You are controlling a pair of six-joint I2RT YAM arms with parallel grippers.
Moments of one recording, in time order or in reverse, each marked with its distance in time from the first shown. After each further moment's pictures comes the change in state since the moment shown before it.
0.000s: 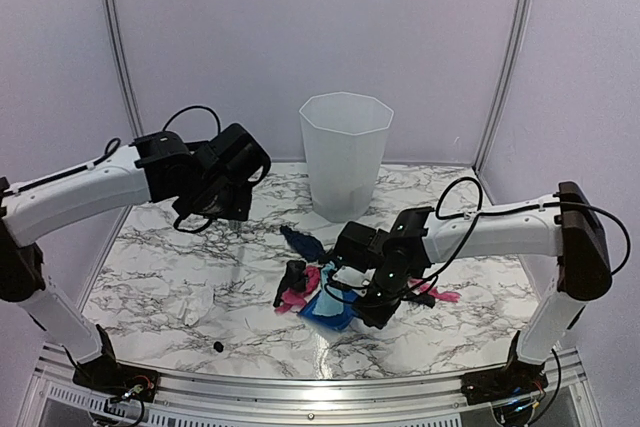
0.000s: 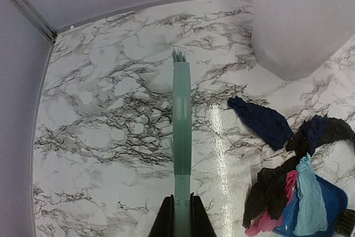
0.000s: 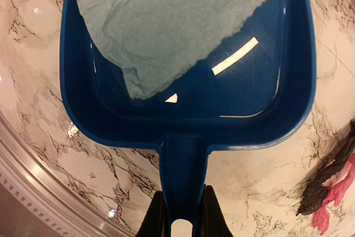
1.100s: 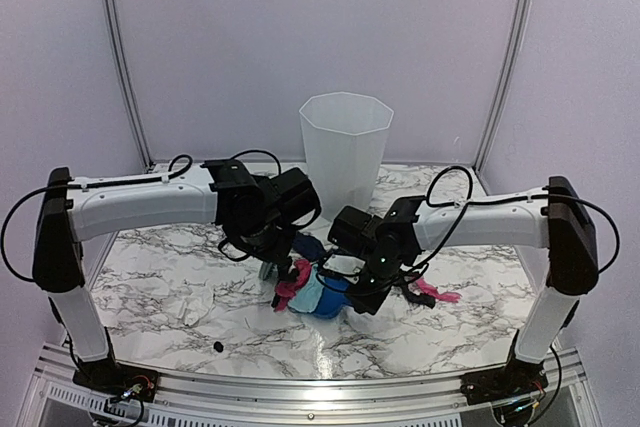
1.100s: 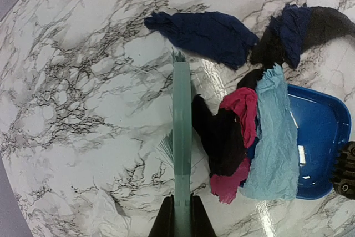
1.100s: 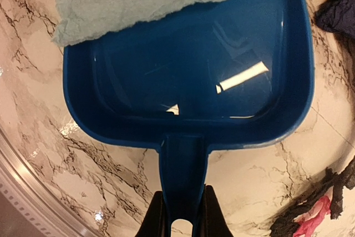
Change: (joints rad) left arm -0.090 0.288 0.076 -0.031 0.233 0.092; right arm -0.064 0.060 0.081 0.030 -0.032 -0.148
